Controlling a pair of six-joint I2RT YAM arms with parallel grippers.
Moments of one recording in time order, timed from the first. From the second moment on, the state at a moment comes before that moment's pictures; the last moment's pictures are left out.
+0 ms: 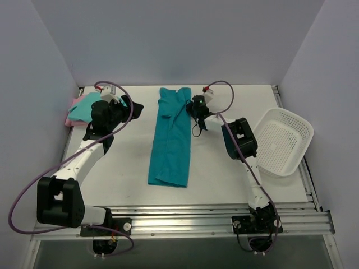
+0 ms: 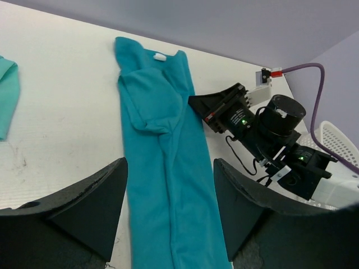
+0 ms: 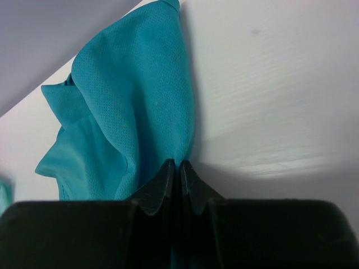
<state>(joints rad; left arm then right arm) -0.16 1.37 0.94 0.24 0.22 -0.54 0.43 2.49 1.74 0.34 0.19 0.79</state>
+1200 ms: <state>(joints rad) -0.18 1.39 0.87 0.33 0.27 -0.65 0.44 2.27 1.50 0.29 0.09 0.68</state>
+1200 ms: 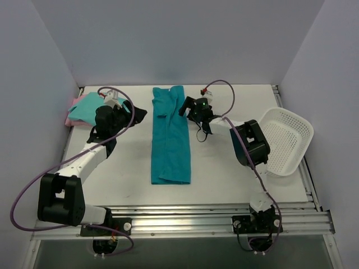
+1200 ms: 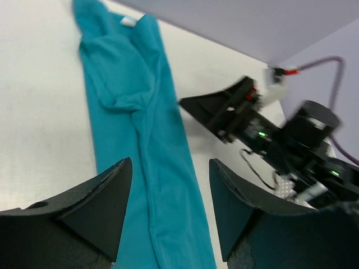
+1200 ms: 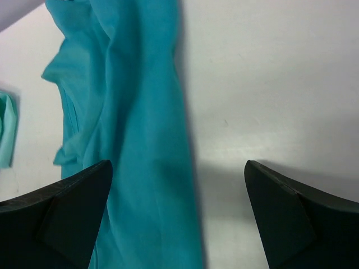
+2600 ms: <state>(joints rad) -0.63 1.09 0.33 -0.01 -0.13 -0.97 1.20 1.33 0.47 0.01 0.64 1.21</state>
